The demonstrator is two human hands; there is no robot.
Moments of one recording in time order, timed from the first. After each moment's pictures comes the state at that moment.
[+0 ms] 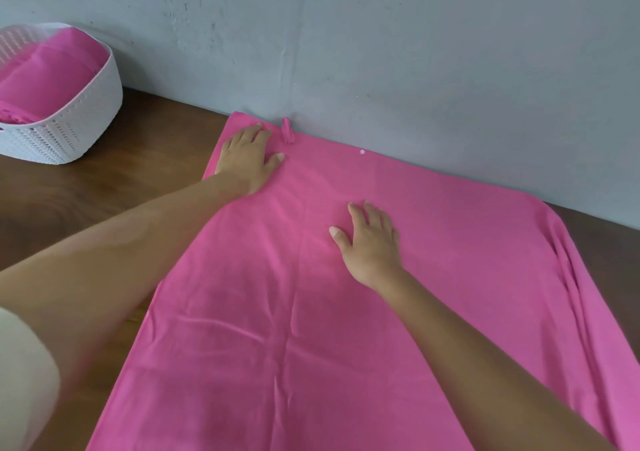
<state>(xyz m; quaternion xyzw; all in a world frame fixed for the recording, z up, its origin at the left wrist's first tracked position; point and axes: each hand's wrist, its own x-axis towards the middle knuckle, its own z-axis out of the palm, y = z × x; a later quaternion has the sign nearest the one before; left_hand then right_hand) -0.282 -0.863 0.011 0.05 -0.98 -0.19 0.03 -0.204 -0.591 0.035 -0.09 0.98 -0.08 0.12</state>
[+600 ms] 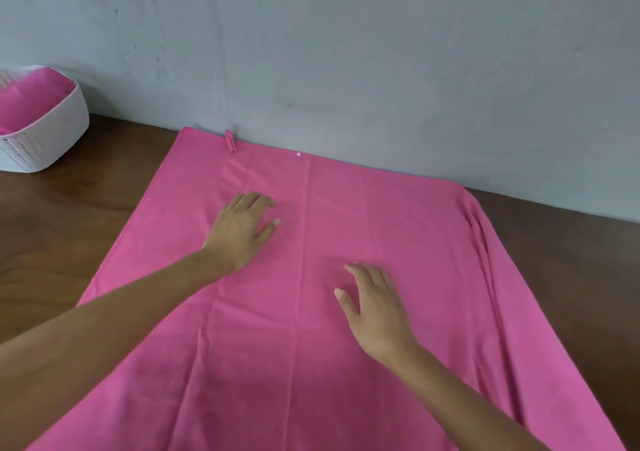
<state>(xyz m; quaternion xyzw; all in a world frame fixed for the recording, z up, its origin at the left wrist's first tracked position) -0.134 -0.712 0.039 -0.06 -0.96 -0.24 0.11 -0.064 -0.425 0.057 -0.14 0.97 -0.17 0.05</state>
